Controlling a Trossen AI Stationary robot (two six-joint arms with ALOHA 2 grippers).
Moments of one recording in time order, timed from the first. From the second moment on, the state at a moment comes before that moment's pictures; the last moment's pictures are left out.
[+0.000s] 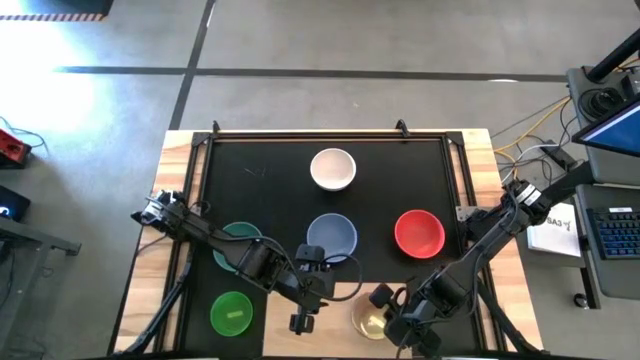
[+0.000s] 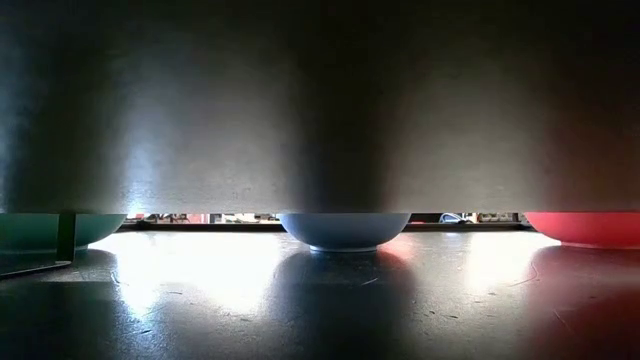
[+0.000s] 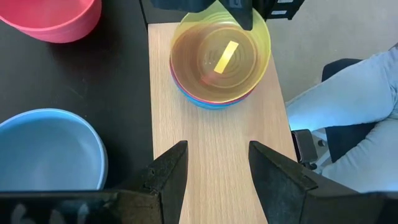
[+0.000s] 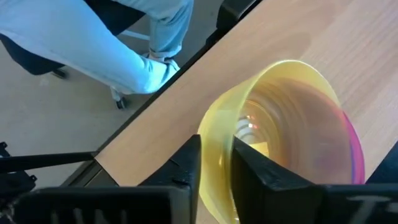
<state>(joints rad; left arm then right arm) -0.49 1.89 1.89 -0.88 -0.15 -0.35 0.74 1.67 1.31 -0.61 -0.04 -0.02</state>
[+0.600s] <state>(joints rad) -0.49 1.89 1.89 -0.88 -0.17 -0.34 0.75 1.67 1.38 -0.66 -0.10 0.00</state>
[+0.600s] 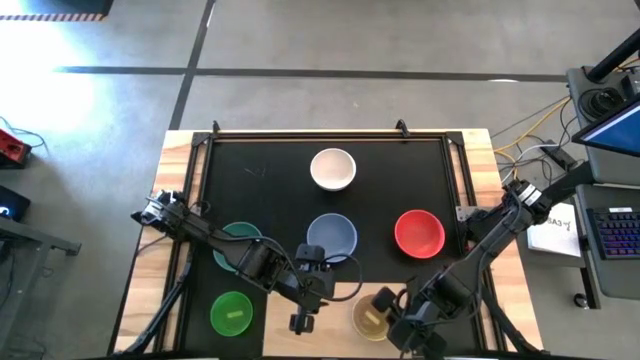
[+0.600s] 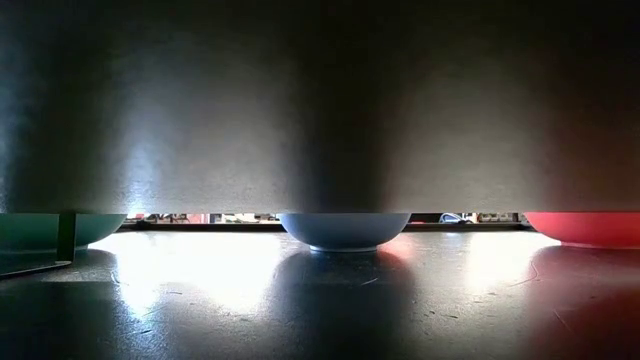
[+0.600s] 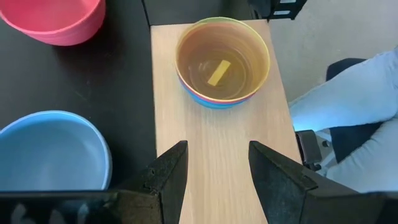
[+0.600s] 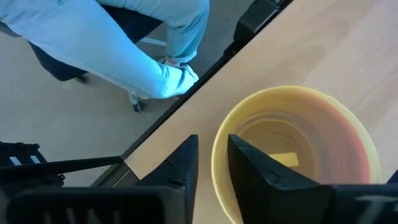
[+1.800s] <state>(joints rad) -0.57 1.78 1.89 -1.55 -0.36 -1.14 0.62 1.67 1.29 -0.65 0.00 0.07</state>
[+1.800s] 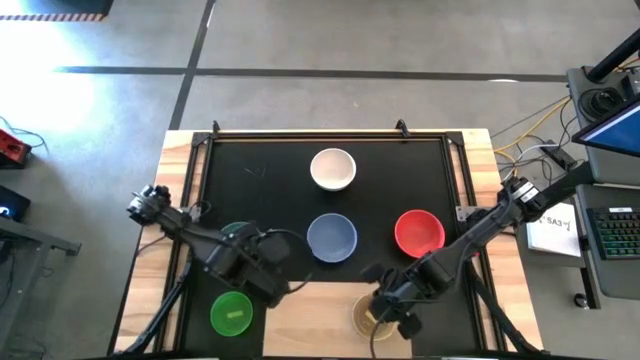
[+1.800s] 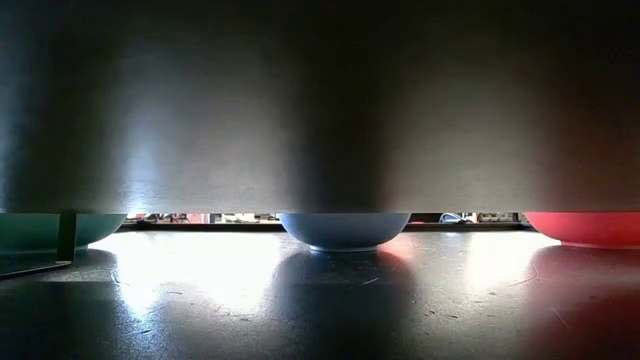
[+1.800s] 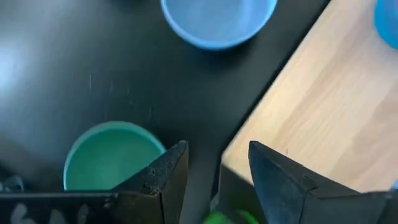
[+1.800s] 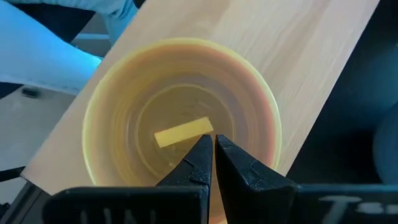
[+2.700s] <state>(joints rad) -0.94 1.78 1.76 -1.56 -0.12 -1.98 0.66 1.67 1.26 -0.64 -0.24 0.42</state>
